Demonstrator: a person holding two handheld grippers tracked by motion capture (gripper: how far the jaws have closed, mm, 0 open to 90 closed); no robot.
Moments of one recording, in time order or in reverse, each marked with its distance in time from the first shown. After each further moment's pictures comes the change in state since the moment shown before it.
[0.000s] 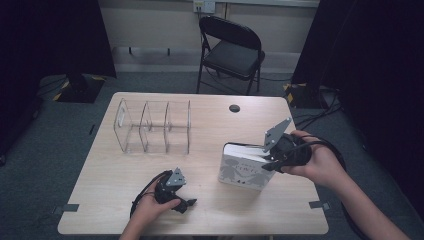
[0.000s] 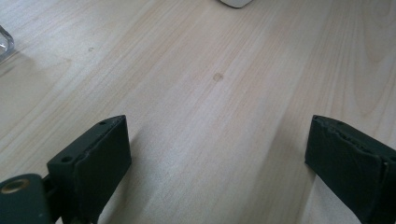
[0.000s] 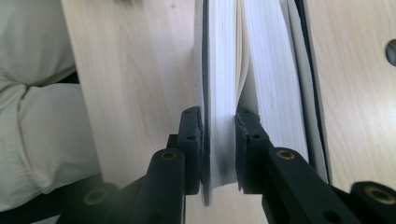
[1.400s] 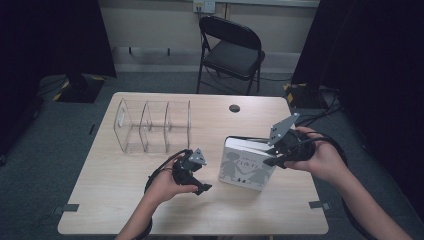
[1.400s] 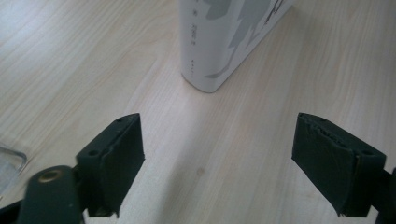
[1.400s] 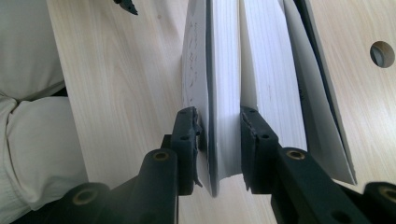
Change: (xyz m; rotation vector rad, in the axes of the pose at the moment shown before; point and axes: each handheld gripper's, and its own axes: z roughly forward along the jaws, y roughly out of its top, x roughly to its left) left arm 0.002 0.098 -0.004 0.125 -0.092 0.068; right arm -0.014 -0.012 0.001 -0.063 -0.008 0.041
